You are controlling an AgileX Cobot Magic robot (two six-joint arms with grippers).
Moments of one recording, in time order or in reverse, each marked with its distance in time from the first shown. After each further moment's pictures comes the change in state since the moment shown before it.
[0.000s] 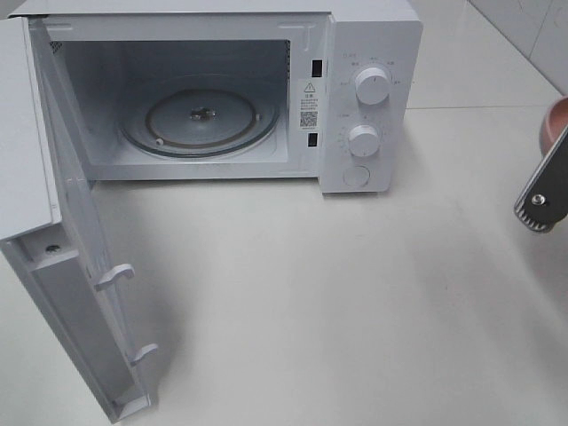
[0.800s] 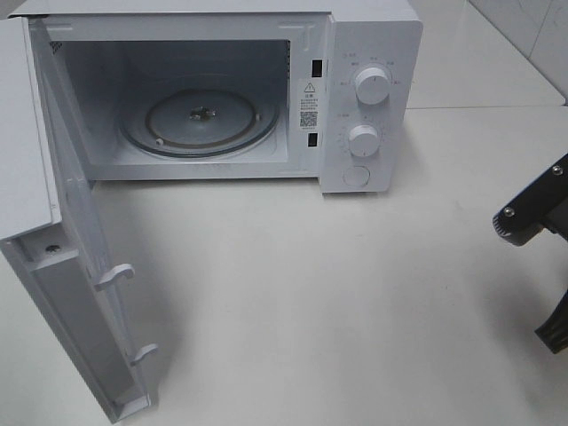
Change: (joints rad) left arm 0.000 0.000 0.000 0.000 0.000 0.000; right arm 0.000 0.338 -0.035 0.087 0.155 0.421
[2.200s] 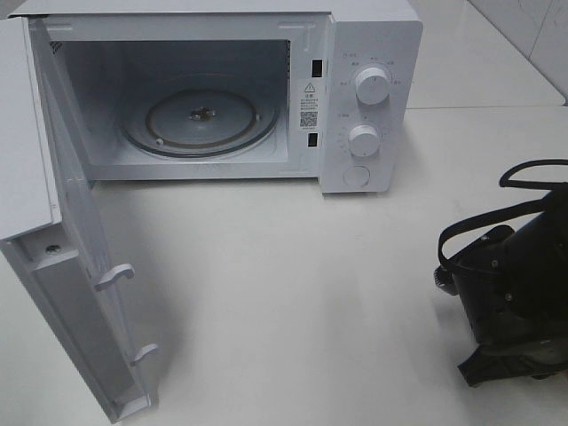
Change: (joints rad) left arm 0.000 0.000 0.000 0.000 0.000 0.000; right arm 0.000 0.476 -0.016 -0.112 -0.248 0.444
